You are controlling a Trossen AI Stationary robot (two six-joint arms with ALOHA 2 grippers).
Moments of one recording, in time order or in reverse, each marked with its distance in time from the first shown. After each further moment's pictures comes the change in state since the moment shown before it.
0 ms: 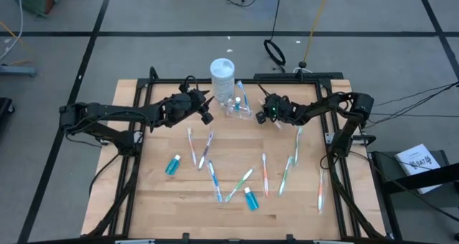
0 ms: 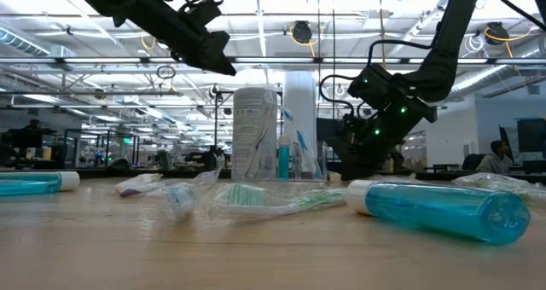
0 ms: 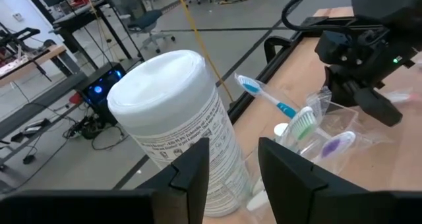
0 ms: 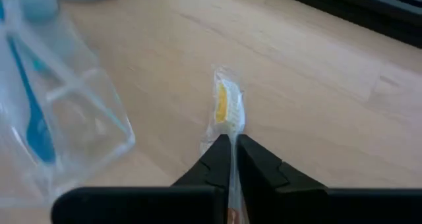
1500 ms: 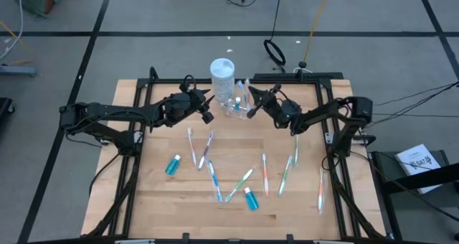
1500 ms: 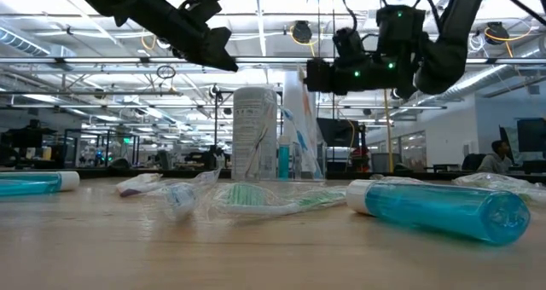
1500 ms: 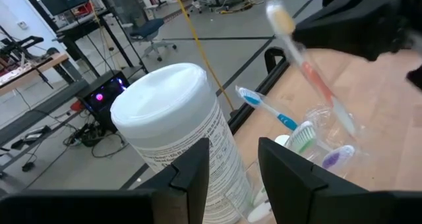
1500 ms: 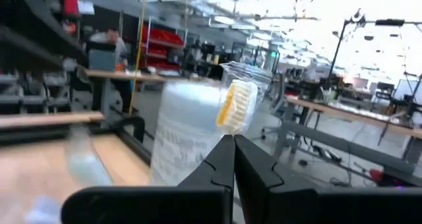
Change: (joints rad) left arm 0.000 0.000 0.000 0.043 0.001 0.019; right arm 0.179 -0.008 0.006 0.936 0.140 -0.605
